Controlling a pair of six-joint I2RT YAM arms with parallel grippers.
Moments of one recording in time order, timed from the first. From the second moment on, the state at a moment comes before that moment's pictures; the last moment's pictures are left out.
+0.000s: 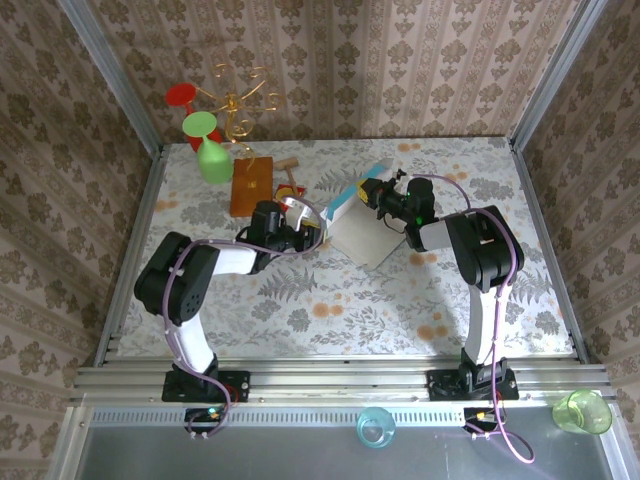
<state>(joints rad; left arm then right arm) -0.51 1.81 0.80 0.51 0.51 -0.15 0.22 2.07 1.01 0.98 -0.59 1.57</state>
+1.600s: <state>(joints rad) -0.70 1.87 0.84 0.63 0.04 -0.25 0.24 2.07 1.02 0.97 -0.53 1.60</state>
